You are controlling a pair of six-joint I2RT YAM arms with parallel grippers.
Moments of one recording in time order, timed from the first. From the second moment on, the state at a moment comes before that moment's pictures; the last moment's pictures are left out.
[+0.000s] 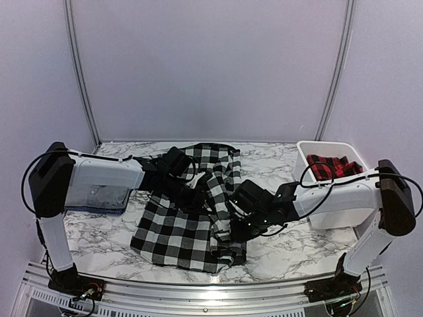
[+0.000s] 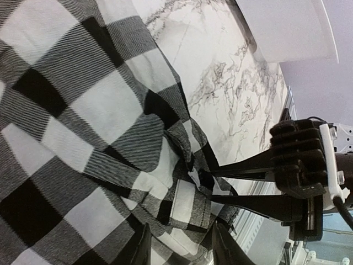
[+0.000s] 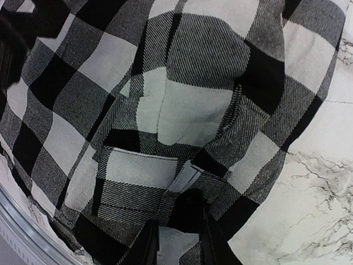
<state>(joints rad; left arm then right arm) -0.82 1.89 1.28 -0.31 0.57 -0.51 1.03 1.61 0.98 -0.50 0.02 0.57</state>
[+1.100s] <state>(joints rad) -0.96 1.93 1.27 -0.25 0.47 -0.52 0.67 1.62 1.04 -0.16 -0.15 0.55</state>
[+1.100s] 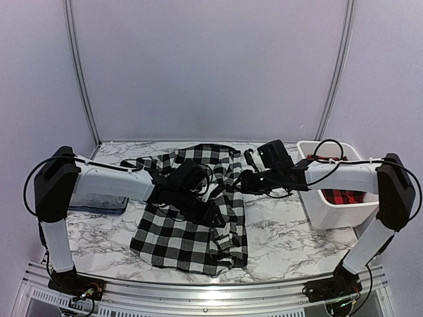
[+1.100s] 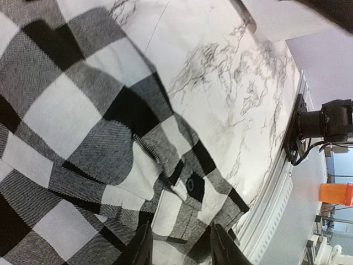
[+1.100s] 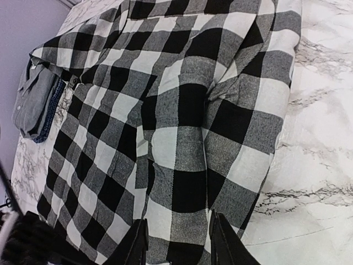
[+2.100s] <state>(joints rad) -1.20 2.23 1.73 -0.72 -0.03 -0.26 0.60 1.39 0.83 -0.16 -0.13 0.55</state>
